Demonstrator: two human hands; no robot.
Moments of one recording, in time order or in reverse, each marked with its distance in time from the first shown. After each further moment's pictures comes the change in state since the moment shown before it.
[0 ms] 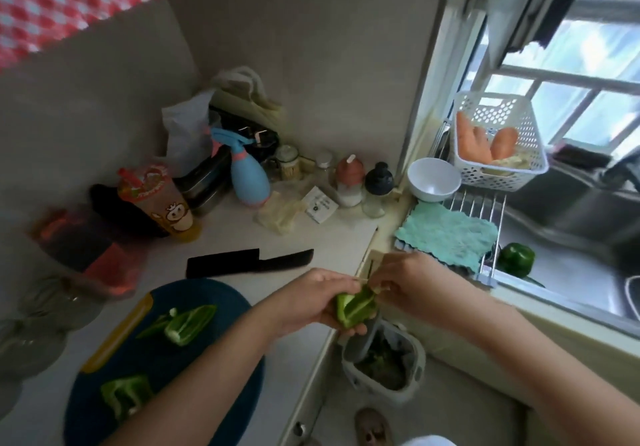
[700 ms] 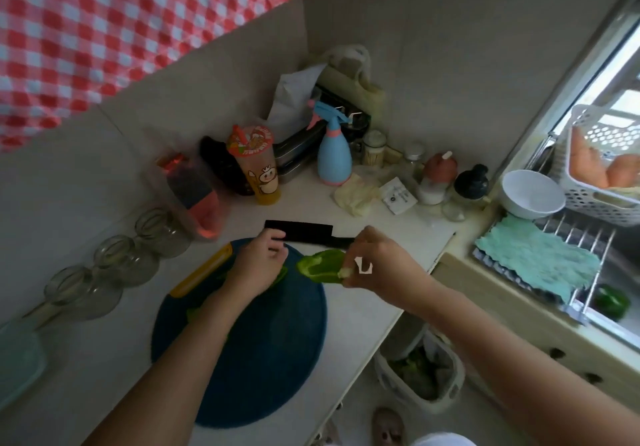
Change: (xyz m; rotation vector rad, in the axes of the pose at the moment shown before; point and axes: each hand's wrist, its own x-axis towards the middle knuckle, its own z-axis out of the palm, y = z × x) left_hand -0.080 -0.089 -0.136 0.476 1.031 0.027; right_hand 0.097 -0.088 0.063 0.215 0.002 -0.108
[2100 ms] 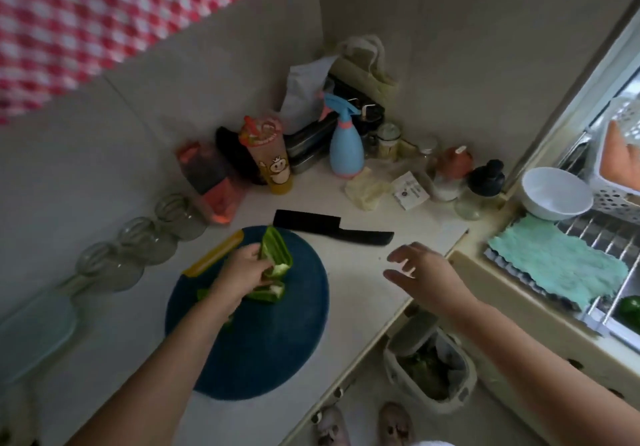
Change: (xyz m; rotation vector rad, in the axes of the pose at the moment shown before) left_hand -0.042 0.000 -0.008 -0.386 0.020 -0.320; right_hand -0.030 0.066 0.003 -0.040 0.023 0.186
